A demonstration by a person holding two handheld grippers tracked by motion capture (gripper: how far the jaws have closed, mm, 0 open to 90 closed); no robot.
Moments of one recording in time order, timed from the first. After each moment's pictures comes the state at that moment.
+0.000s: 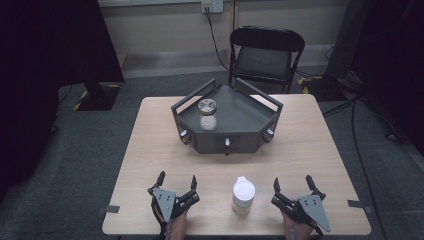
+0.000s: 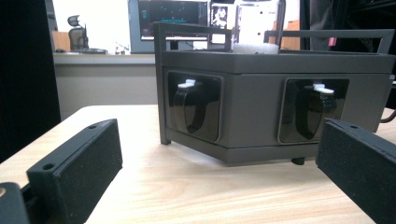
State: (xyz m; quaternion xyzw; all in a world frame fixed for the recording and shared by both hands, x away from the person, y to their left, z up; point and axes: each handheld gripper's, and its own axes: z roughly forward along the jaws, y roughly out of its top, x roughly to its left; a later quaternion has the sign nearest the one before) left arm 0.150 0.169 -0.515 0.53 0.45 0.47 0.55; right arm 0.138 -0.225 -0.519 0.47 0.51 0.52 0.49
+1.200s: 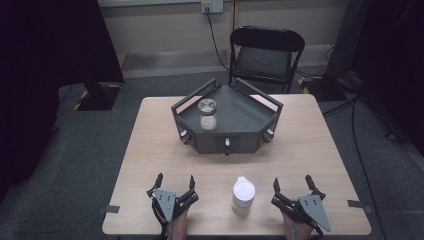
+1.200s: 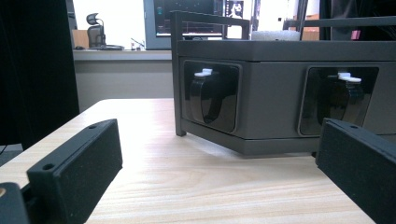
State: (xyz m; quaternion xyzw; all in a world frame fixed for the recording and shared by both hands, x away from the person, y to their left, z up) left arm 0.151 0.162 -0.521 0.51 0.47 0.48 0.53; right arm 0.138 -0.228 -0.519 0.46 0.52 0.53 0.49
